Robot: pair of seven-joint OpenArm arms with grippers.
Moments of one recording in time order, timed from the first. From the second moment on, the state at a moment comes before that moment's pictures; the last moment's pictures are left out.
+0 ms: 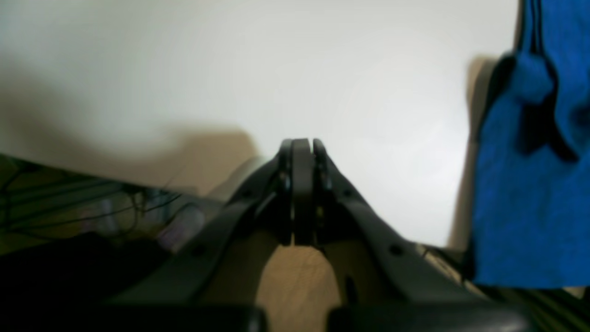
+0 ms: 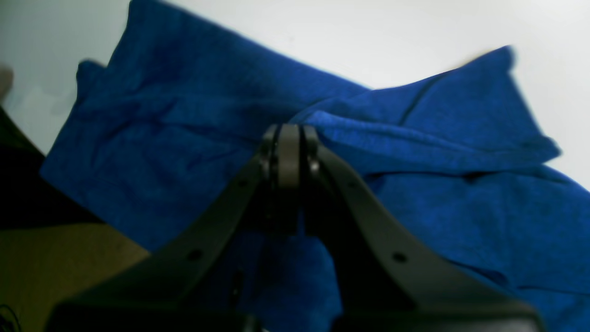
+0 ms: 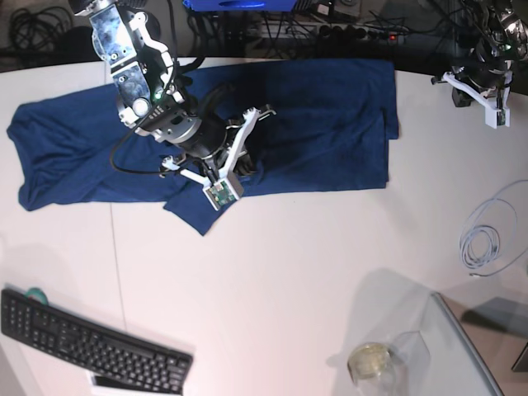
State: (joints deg) left arm 24.9 -13.1 -40.4 83.4 -14.7 -29.3 35.6; right arm -11.7 3.1 -22.7 99.3 9.5 10.0 -41.9
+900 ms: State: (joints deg) left arm 25.4 -12.7 -44.0 83.4 -15.4 -29.8 35.5; right arm -11.8 3.4 -23.5 100.7 10.0 10.1 -41.8
